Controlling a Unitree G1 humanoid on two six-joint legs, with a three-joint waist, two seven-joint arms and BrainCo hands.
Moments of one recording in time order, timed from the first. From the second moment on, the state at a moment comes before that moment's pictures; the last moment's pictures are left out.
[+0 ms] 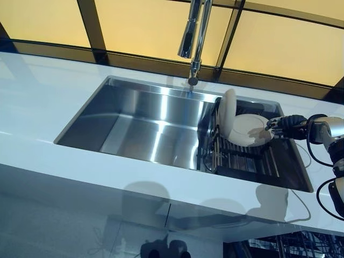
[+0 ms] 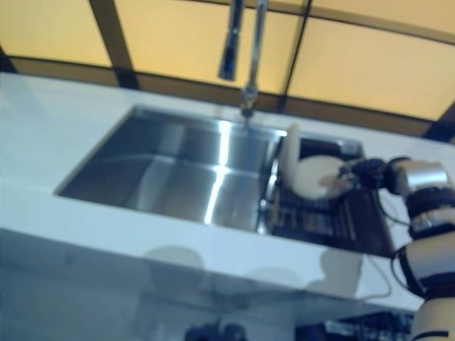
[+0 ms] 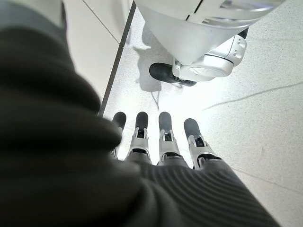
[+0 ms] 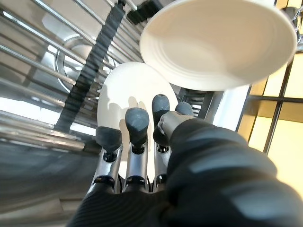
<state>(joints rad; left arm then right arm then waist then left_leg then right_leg) 0.02 0.32 -0.26 1.24 -0.43 -0.01 -0.13 -1.08 -0.93 0.44 0.98 0.52 0.61 0.48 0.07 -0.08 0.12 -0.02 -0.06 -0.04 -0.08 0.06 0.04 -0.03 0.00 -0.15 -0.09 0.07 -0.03</state>
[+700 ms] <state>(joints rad) 0.02 0.33 -0.26 1.20 -0.43 0.01 -0.13 -1.22 -0.98 0.61 0.83 0.29 0.30 0.25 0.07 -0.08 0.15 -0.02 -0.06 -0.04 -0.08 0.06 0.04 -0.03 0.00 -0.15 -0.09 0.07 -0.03</state>
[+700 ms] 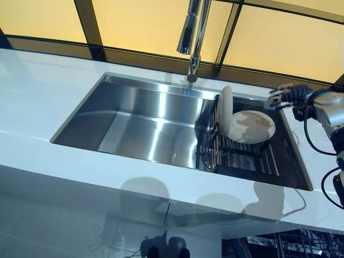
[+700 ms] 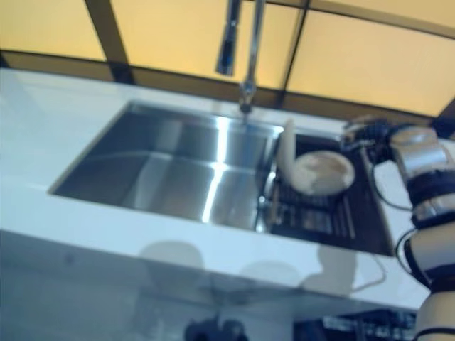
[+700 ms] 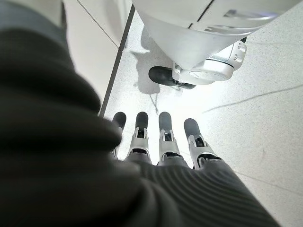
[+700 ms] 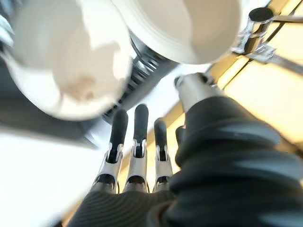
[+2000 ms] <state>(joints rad) 0.03 0.33 -0.26 1.12 -0.48 0.03 -0.12 -1.32 -1.12 1.00 0.49 -0.76 -0.08 -0.14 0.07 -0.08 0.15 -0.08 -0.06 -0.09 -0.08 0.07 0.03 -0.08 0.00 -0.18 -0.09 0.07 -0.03</state>
